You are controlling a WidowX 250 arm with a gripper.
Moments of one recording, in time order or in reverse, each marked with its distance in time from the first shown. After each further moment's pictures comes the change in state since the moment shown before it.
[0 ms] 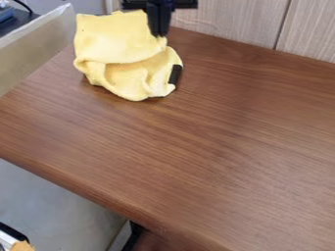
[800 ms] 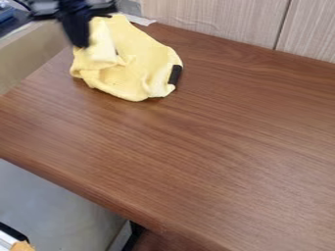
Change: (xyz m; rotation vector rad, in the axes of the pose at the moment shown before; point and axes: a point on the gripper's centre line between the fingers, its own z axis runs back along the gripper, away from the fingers) arm -0.067 0.108 0.018 -0.006 -0.041 0.129
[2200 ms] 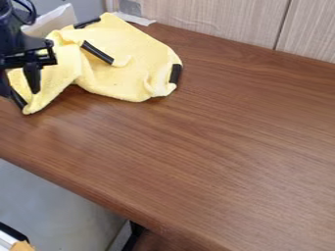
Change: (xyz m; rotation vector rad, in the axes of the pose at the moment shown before) arm -0.023 0.064 -0.027 0.106 0.009 0.037
